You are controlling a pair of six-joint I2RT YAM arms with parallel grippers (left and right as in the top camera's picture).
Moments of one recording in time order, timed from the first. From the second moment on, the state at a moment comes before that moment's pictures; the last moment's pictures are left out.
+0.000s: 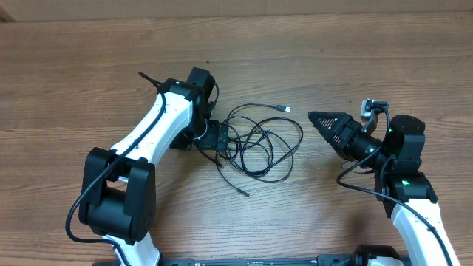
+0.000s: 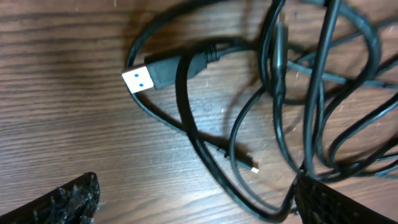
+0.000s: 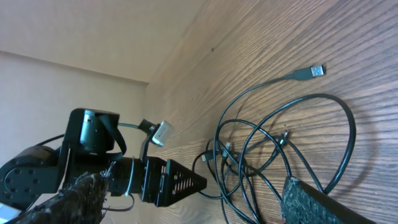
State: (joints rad) left arm -0.33 1.89 1.37 -1.08 0.12 -0.27; right arm -0.05 1.05 0.58 -0.06 -0.76 0.83
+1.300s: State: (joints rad) left arm -0.45 1.89 1.24 -0.95 -0.02 -0.70; right arm -0.05 1.05 0.58 -0.07 -0.74 0.83
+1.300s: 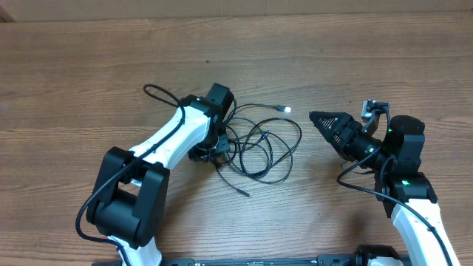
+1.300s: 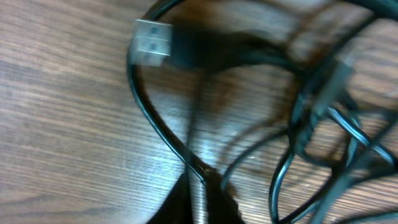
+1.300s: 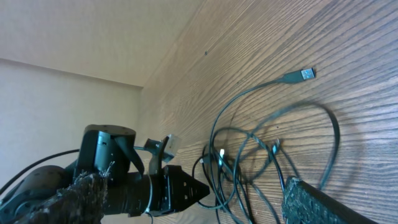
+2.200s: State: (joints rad) left arm -0.47 1.73 1.83 -1.28 0.15 -0.06; right arm 0.00 1.05 0.58 0.27 -1.11 0.64
